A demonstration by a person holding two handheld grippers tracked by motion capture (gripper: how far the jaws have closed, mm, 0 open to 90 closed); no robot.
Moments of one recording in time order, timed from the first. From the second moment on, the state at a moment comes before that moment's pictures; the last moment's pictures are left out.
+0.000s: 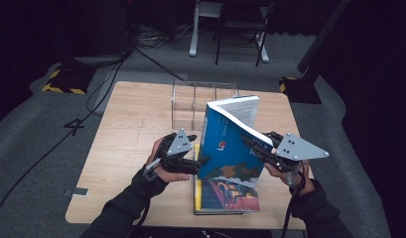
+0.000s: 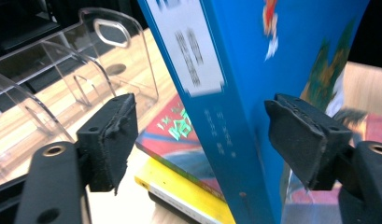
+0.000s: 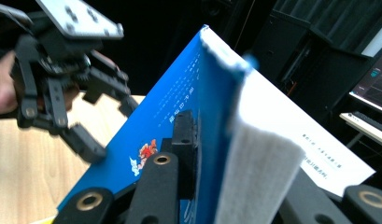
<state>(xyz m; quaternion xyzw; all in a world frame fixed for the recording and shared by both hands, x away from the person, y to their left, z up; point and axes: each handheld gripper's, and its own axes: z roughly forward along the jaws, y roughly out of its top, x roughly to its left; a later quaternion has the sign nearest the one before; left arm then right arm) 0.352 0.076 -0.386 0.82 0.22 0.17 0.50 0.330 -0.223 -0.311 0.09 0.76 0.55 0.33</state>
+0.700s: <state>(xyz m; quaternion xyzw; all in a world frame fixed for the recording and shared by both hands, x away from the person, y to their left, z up) 0.340 0.056 -0.406 0.83 0.16 0.16 0.51 0.289 -0.244 -0.317 0.05 0.75 0.59 0.30</state>
